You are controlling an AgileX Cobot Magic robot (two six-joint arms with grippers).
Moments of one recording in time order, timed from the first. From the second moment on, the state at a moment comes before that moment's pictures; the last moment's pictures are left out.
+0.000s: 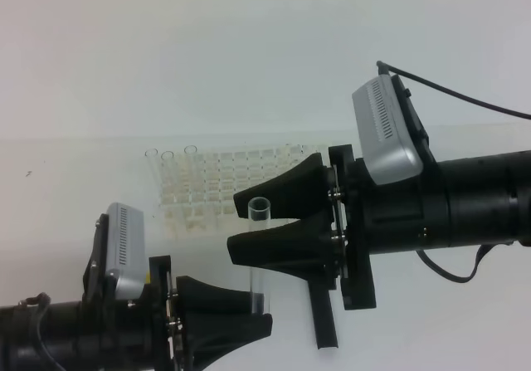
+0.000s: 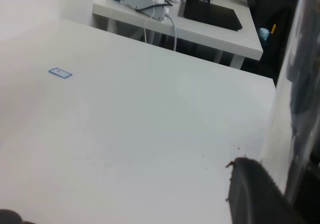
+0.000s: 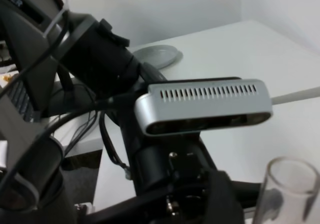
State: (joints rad) left arm -0.27 1.41 -0.42 -1.71 1.20 2.31; right arm 0.56 1.54 -0.97 1.68 0.93 -1.88
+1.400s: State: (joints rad) left arm -0.27 1.41 -0.42 -1.70 1.19 2.31; right arm 0.57 1.57 -0.98 1.68 0.95 -1.91
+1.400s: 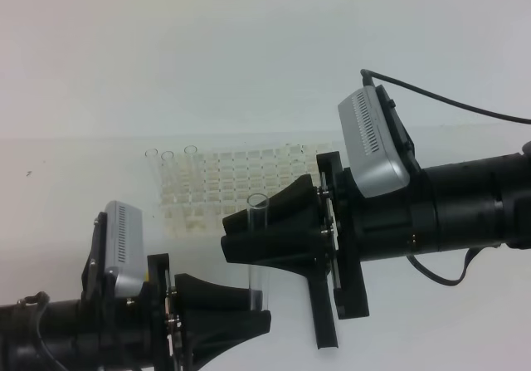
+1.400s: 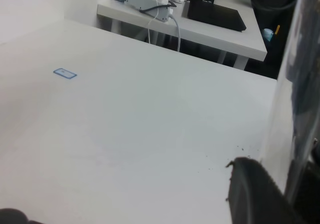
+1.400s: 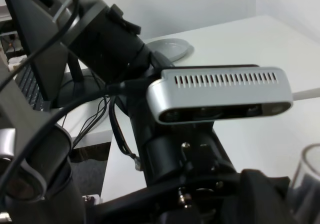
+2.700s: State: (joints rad) left arm -0.27 1.41 -0.42 -1.75 1.19 2.25; right arm 0.57 1.57 -0.98 1.68 0.95 -1.90
